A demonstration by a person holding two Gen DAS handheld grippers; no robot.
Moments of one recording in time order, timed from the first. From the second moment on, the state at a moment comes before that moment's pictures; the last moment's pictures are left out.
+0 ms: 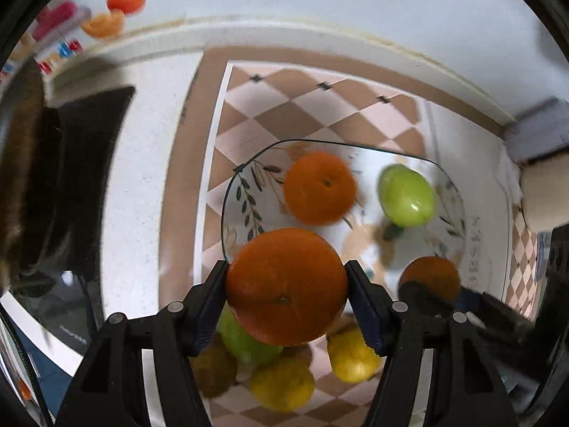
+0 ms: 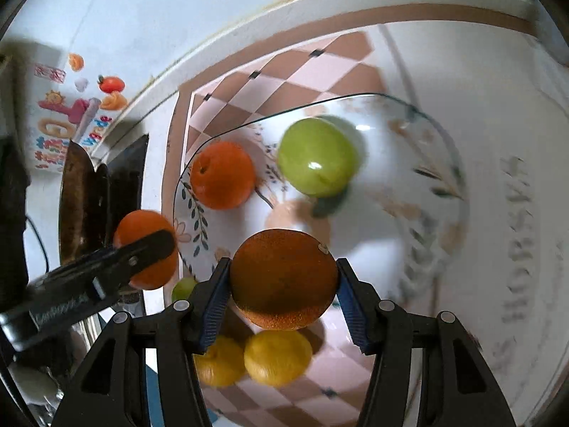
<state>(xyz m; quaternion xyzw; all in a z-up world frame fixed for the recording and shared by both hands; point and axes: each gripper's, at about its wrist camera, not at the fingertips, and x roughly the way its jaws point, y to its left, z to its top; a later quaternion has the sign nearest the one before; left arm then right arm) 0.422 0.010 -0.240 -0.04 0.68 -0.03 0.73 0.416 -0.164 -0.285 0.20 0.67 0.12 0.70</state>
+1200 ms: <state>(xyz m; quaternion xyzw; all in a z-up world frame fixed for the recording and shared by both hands) 0.385 0.027 -0.203 0.02 0.63 0.03 0.77 0.381 -0.188 -0.241 0.06 0.66 0.03 0.74</state>
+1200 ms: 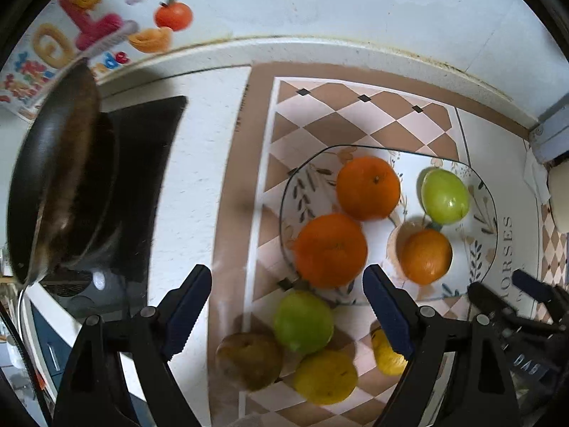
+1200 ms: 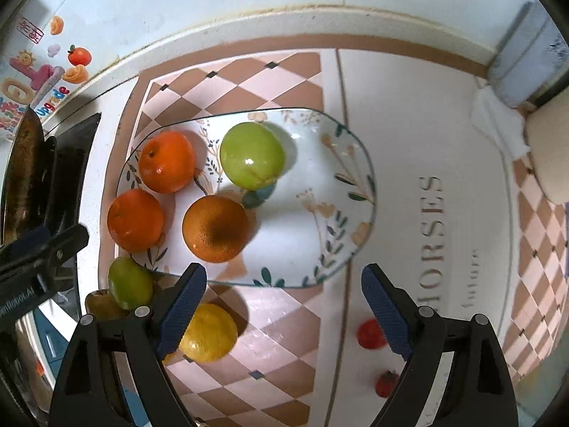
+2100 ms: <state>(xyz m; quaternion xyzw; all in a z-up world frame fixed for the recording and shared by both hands) 0.255 0.033 -0.098 0.01 0.51 0.02 0.86 0.249 -0.177 -0.097 0.03 0.54 0.02 0.84</state>
